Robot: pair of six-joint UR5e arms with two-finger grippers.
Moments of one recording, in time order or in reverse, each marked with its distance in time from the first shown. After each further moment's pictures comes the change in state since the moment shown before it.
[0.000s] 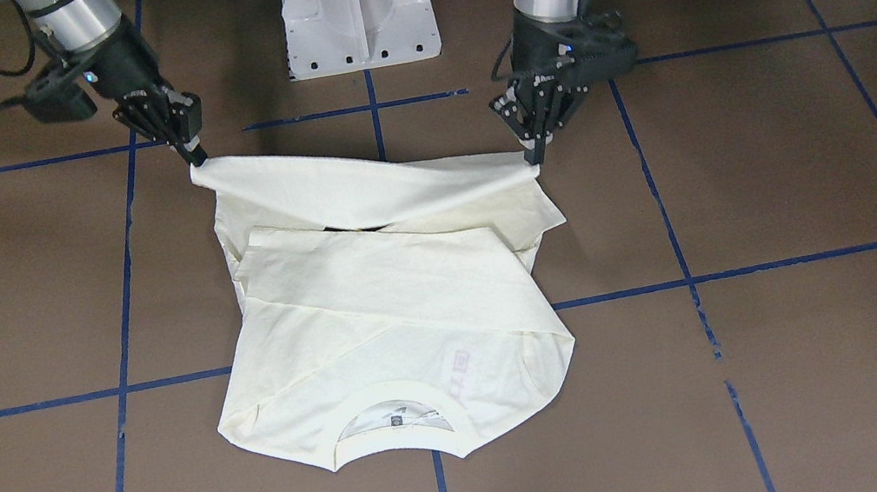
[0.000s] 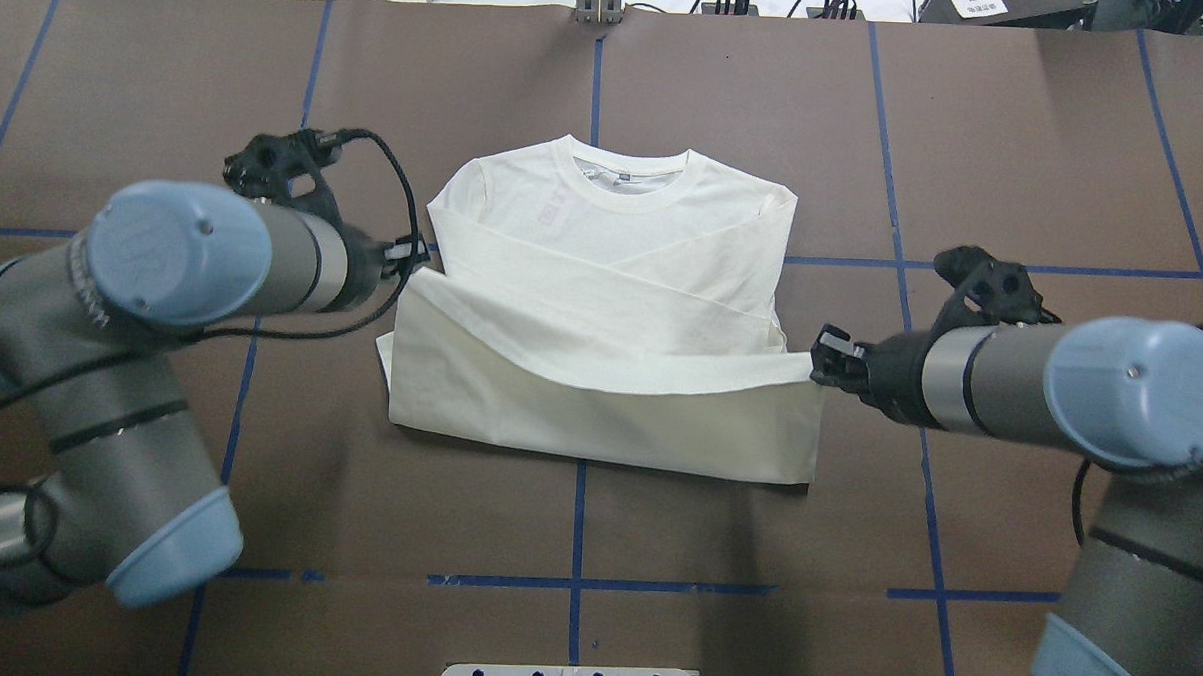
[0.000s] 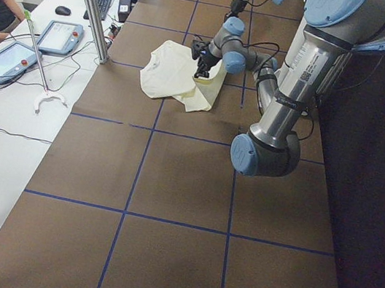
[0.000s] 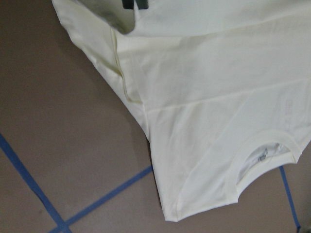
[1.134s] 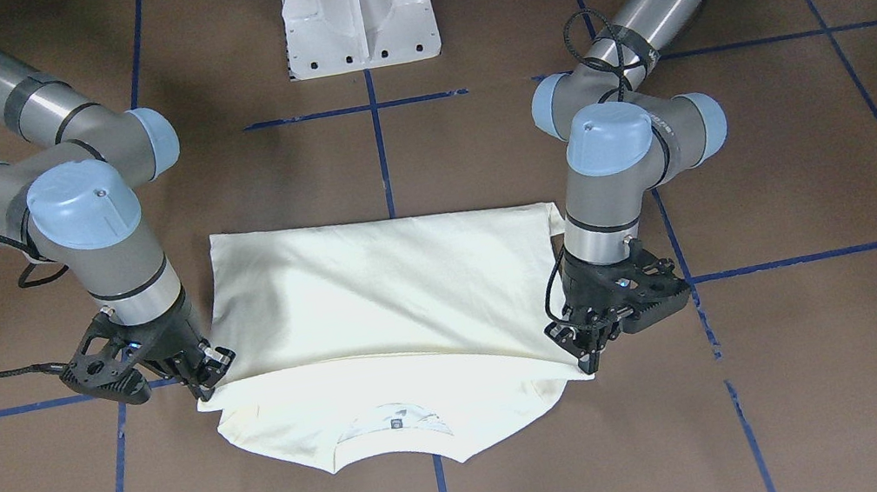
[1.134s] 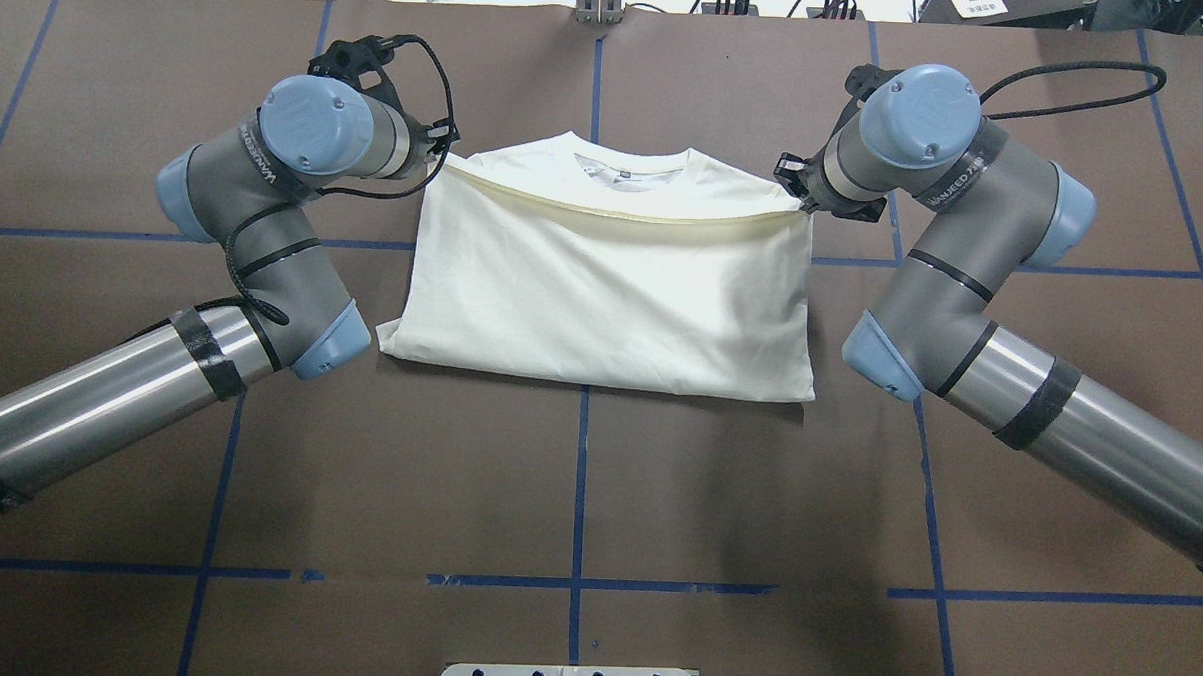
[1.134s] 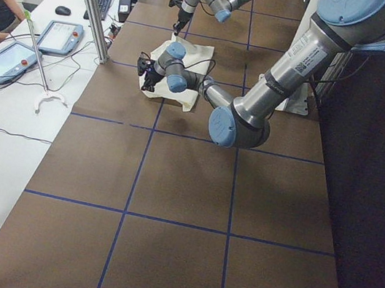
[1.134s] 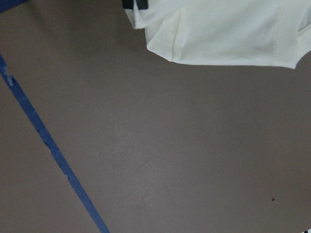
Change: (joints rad) left arm -0.123 -0.252 0.708 -0.455 0.016 0.080; right arm 0.231 0.413 -0.681 0.011 0.081 -0.290
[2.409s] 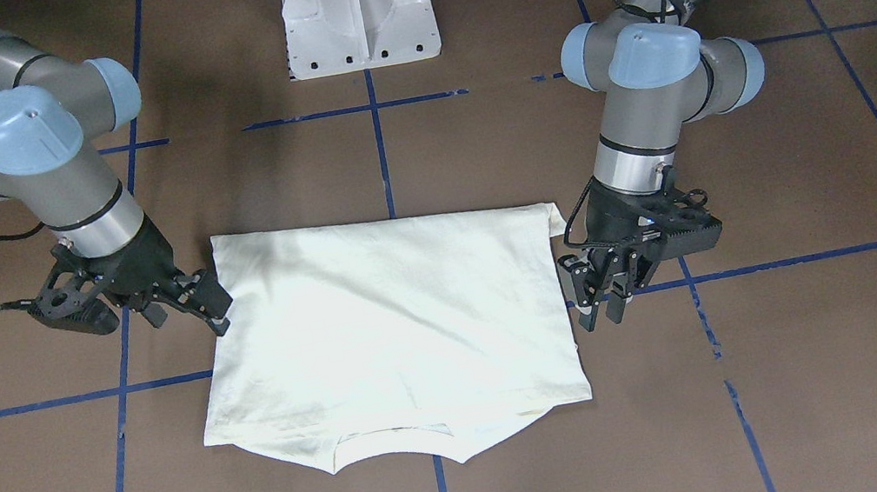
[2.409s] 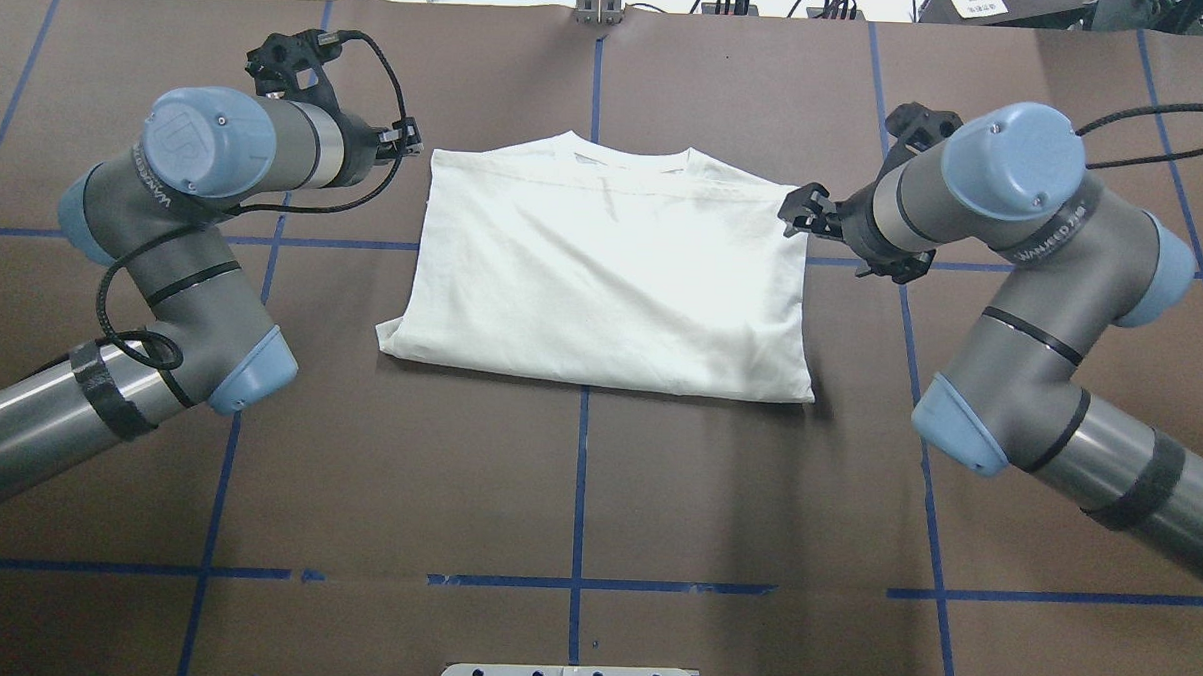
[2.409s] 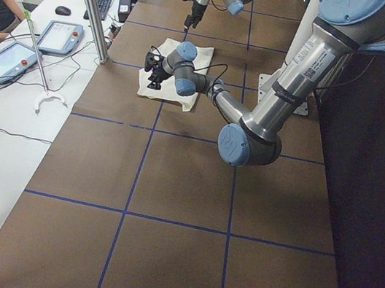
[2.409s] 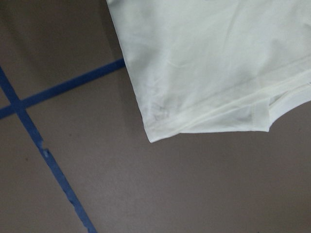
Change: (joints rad) left arm -0.011 0.180 -0.273 -0.040 -0.011 0.065; right arm -0.046 -0.206 0.317 0.003 0.091 0.121
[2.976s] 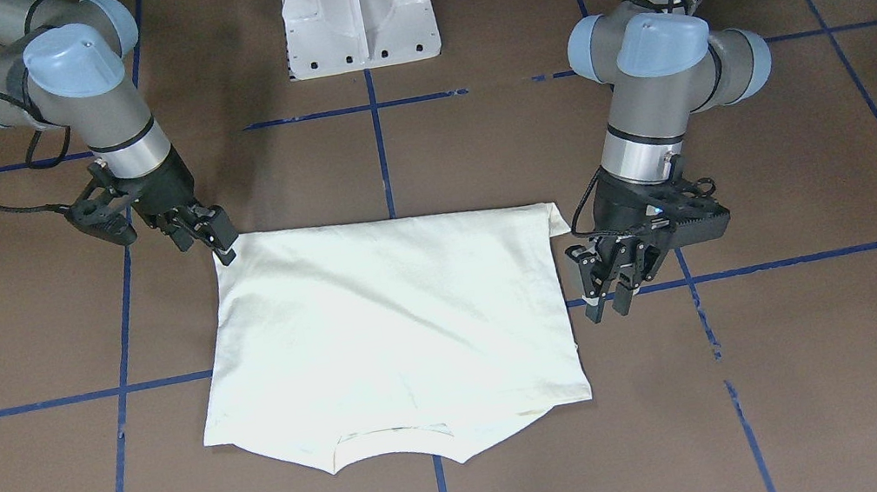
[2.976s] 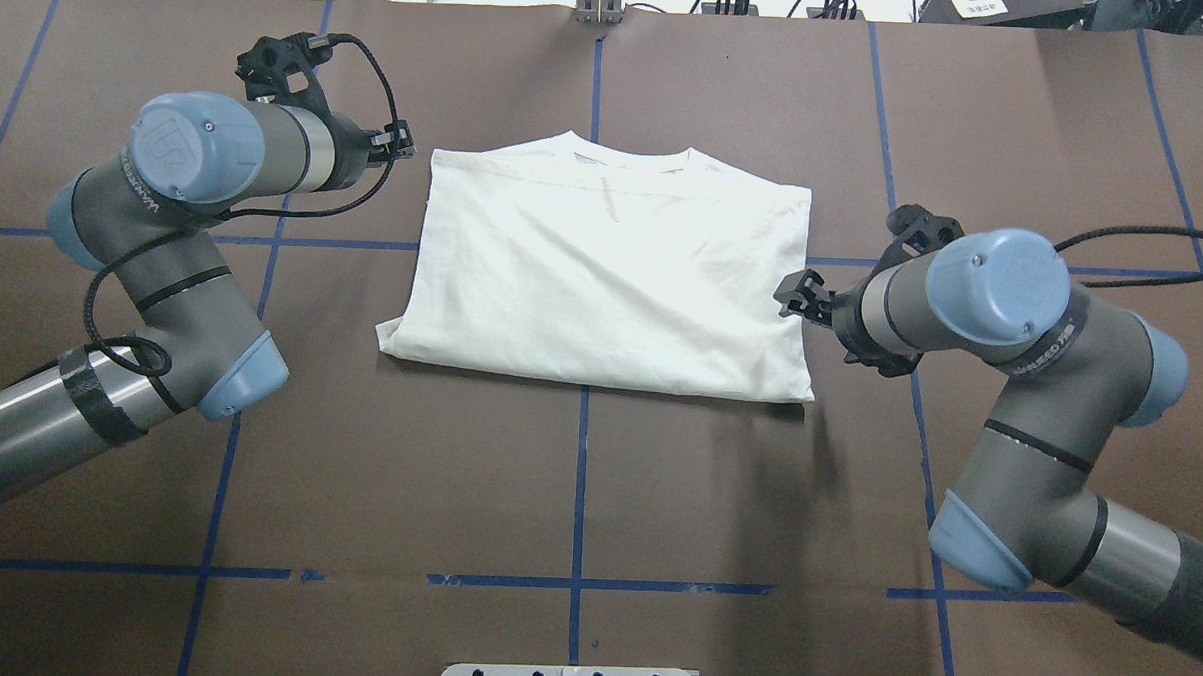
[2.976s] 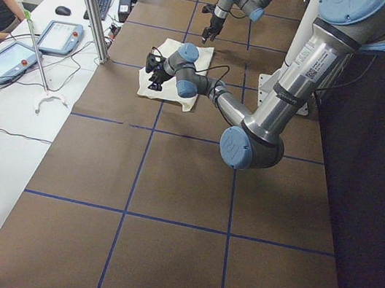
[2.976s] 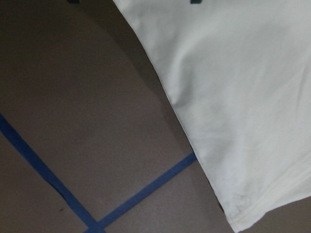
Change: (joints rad) left arm 0.002 0.019 -0.023 -0.002 0.007 -0.002; right arm -0.201 -0.122 0.100 0.001 -0.170 0.286
